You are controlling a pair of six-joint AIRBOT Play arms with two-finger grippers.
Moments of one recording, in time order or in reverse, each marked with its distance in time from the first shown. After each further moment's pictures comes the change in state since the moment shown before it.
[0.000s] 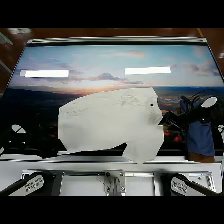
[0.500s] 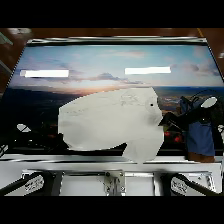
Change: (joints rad) left arm -0.062 -0.053 -0.005 -0.114 0.160 -0.017; right arm 0.000 0.001 -0.003 -0.012 0.016 0.001
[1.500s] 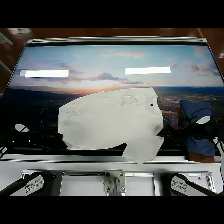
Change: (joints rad) left arm -0.003 0.062 0.003 -0.007 -0.045 0.032; right arm -0.095 0.000 -0.281 0.060 -0.207 0.016
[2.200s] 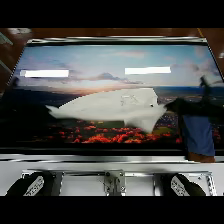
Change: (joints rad) left arm -0.042 0.307 0.512 0.010 0.008 0.016; right arm 0.001 0.293 0.328 0.381 0.093 -0.335
